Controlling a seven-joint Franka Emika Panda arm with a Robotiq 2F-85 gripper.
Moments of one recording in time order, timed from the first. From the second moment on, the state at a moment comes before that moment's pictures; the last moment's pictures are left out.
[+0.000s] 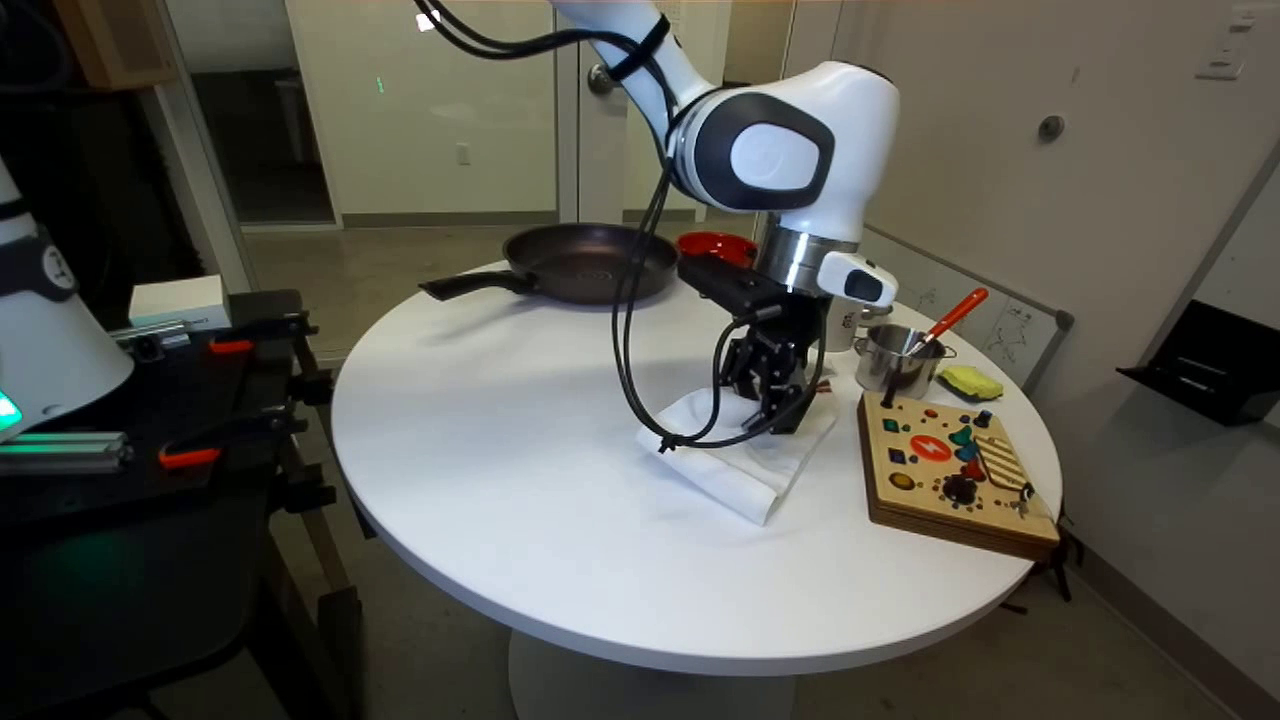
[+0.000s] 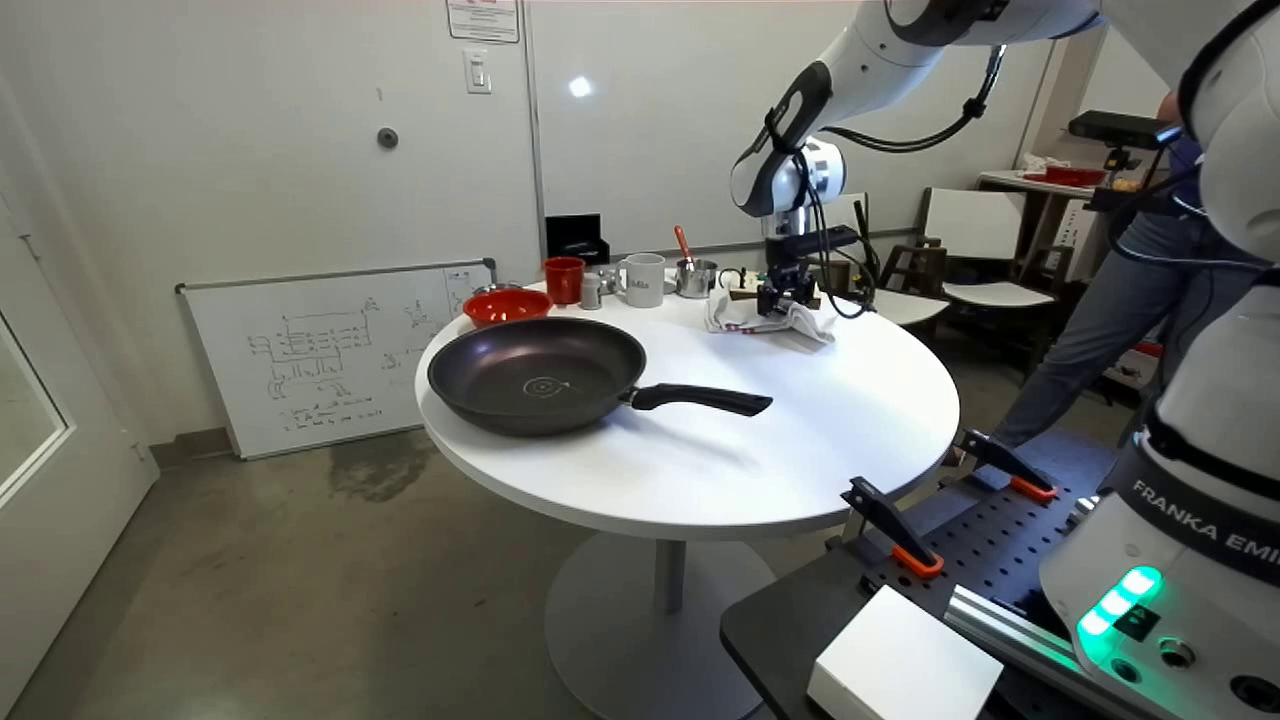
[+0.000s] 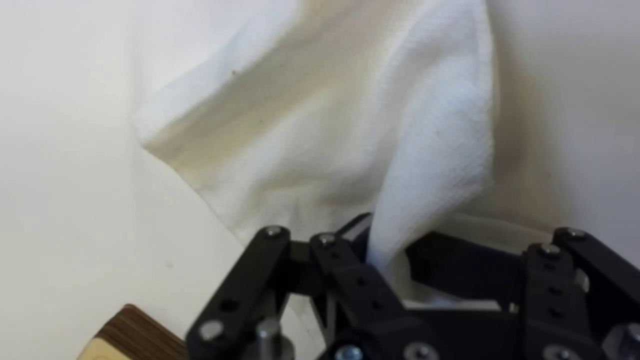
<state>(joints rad) -0.24 0.94 -0.13 -1.41 -0.05 2.23 -0.21</state>
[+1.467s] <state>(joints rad) -0.20 0.58 -0.07 -1.62 -0.12 2.04 -0.48</state>
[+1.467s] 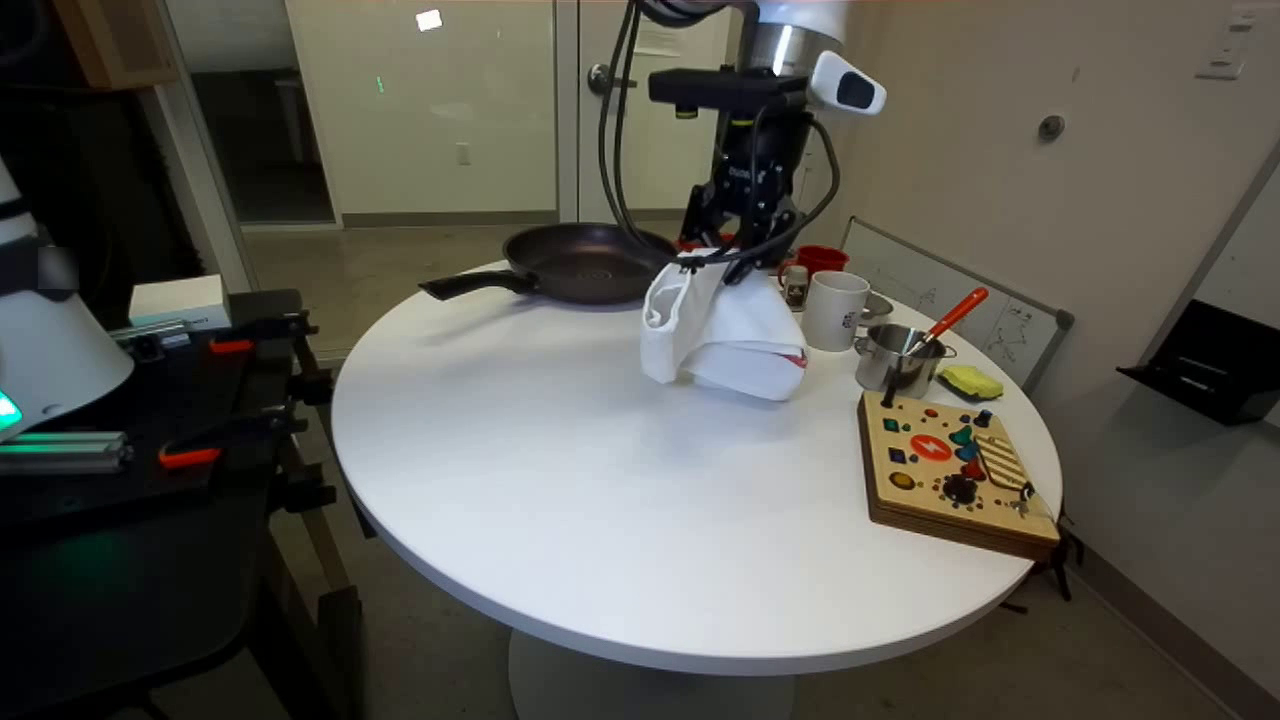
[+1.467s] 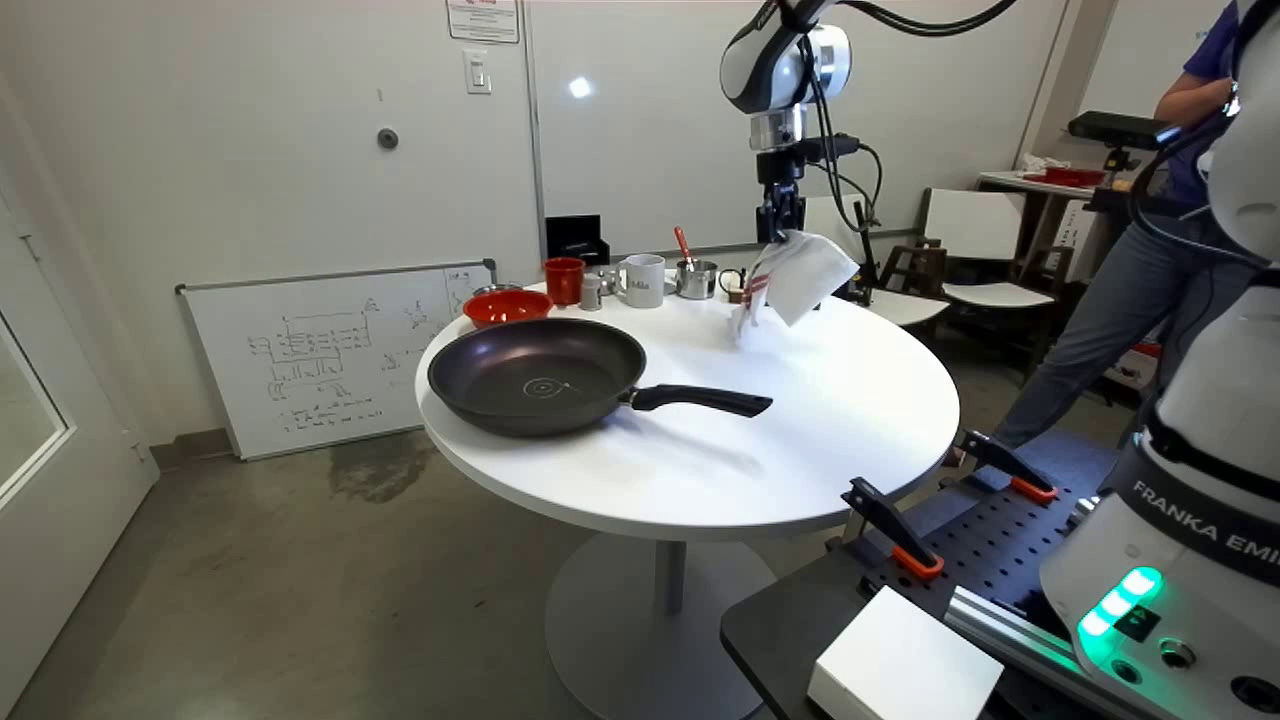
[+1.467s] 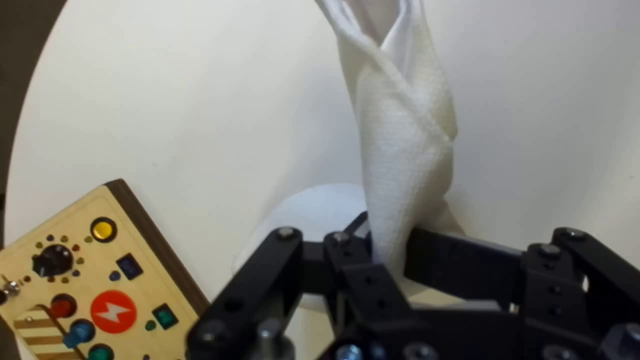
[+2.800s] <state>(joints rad) -0.22 0.41 -0.03 -1.78 -0.12 2.01 -0.89</state>
